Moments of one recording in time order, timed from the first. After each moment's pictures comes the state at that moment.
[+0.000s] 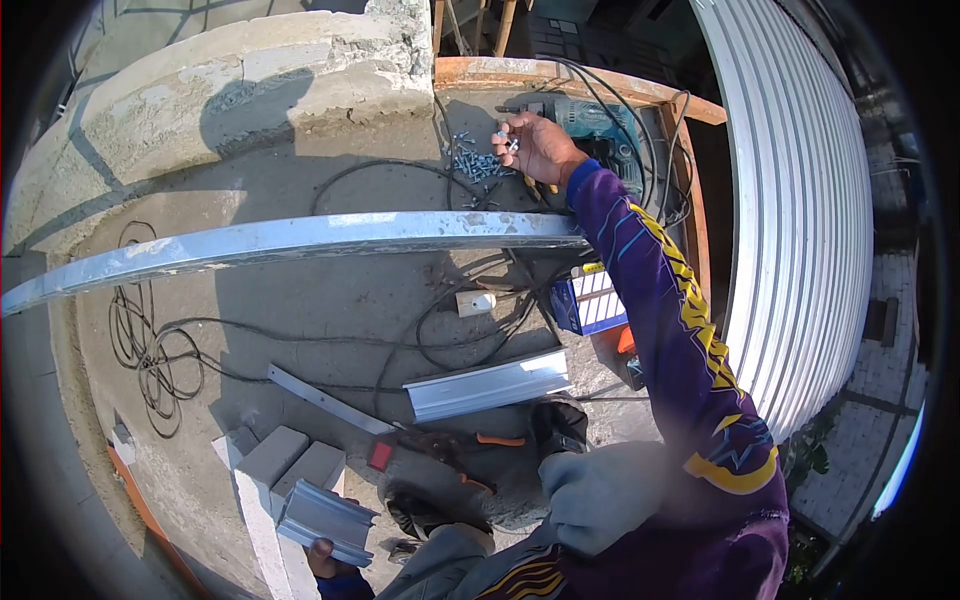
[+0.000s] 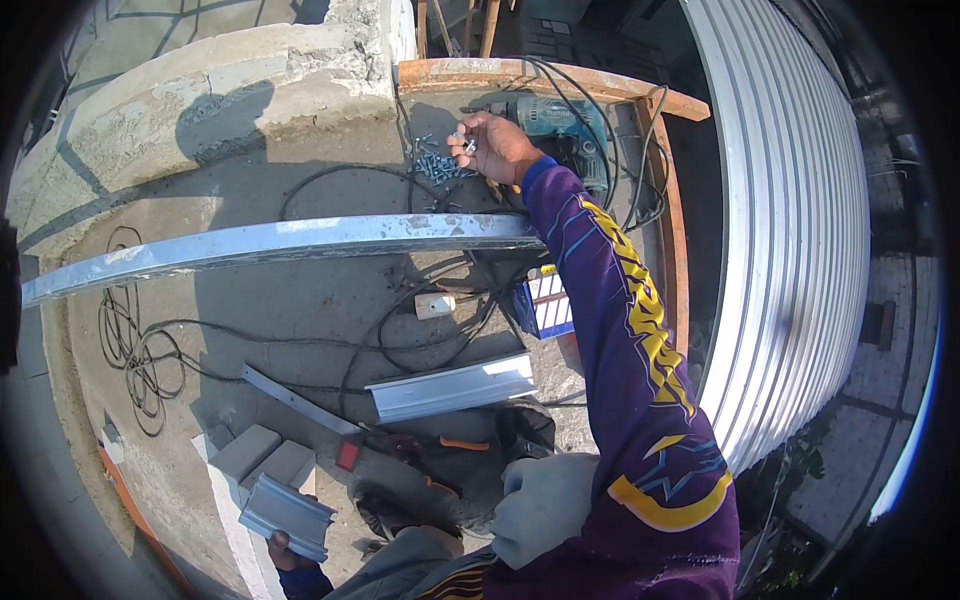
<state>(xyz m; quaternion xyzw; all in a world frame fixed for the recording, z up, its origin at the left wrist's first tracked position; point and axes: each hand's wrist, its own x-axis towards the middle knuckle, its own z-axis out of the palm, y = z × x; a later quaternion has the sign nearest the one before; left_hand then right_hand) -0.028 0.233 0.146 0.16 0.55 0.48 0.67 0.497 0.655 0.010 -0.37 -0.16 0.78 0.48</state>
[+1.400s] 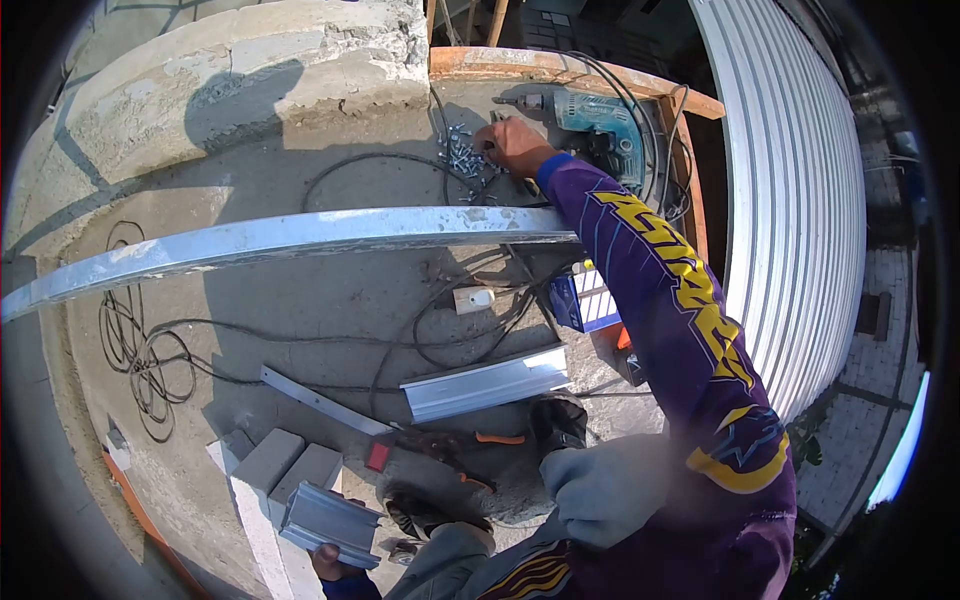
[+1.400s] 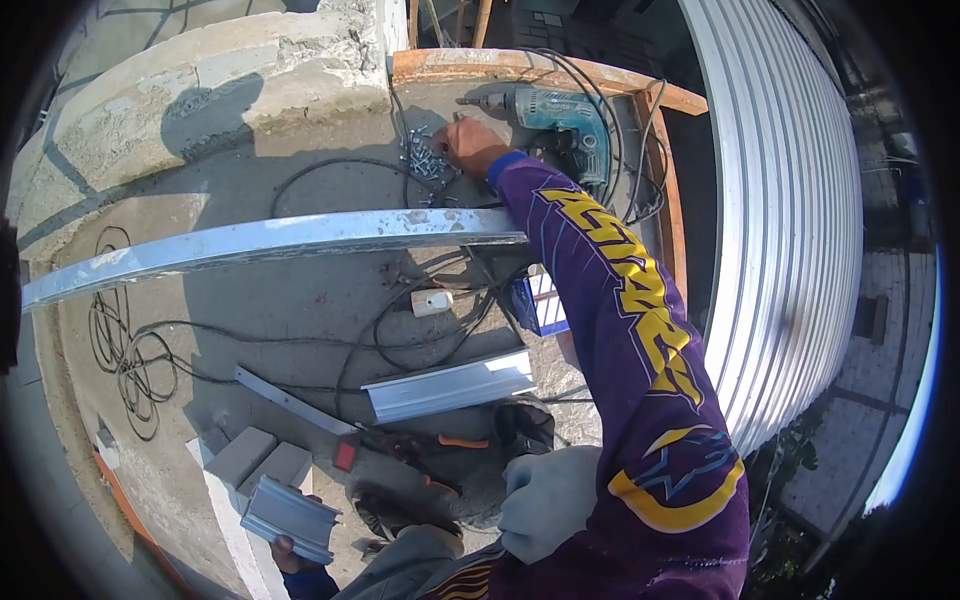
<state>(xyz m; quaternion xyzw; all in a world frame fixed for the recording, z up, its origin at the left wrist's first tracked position) -0.024 0.235 0.138 0.13 0.53 0.48 0.69 0.474 0.665 -0.009 -0.62 -0.76 0.20 0.06</state>
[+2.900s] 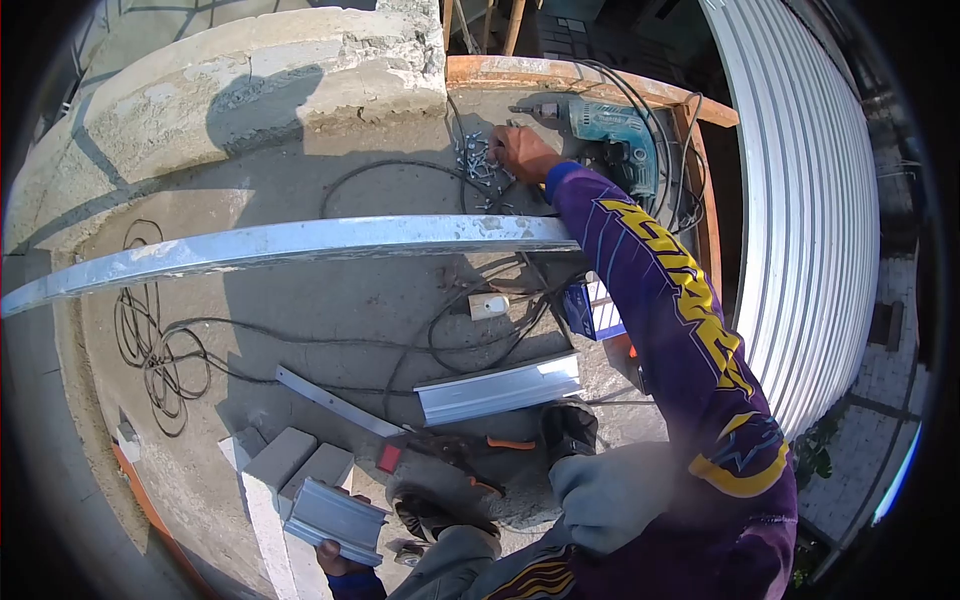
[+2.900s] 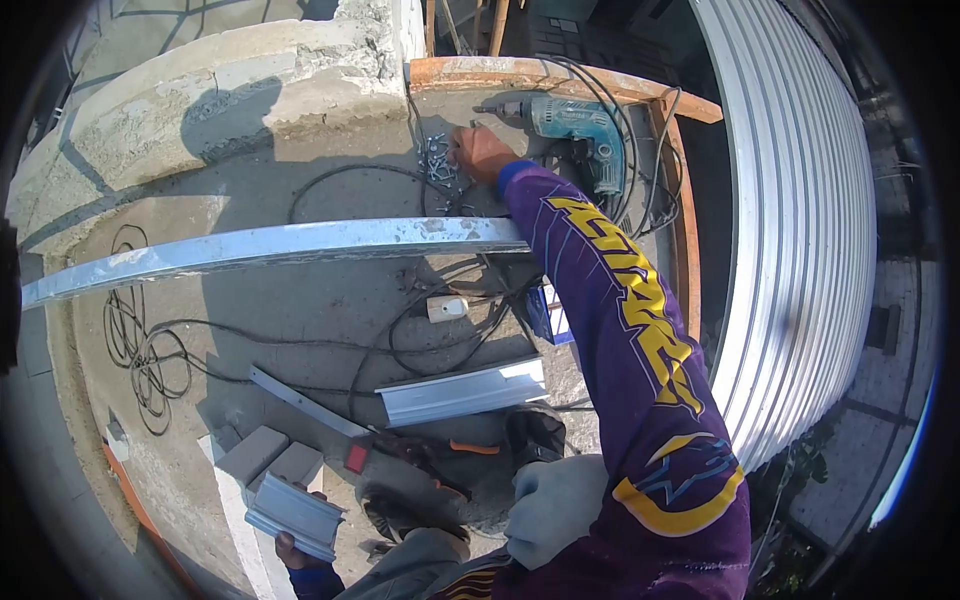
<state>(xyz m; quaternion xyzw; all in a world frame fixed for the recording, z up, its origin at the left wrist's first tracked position) -0.007 0.249 0.146 0.10 0.49 0.54 0.67 0.471 0.672 -0.018 -0.61 -0.74 0.24 0.12</state>
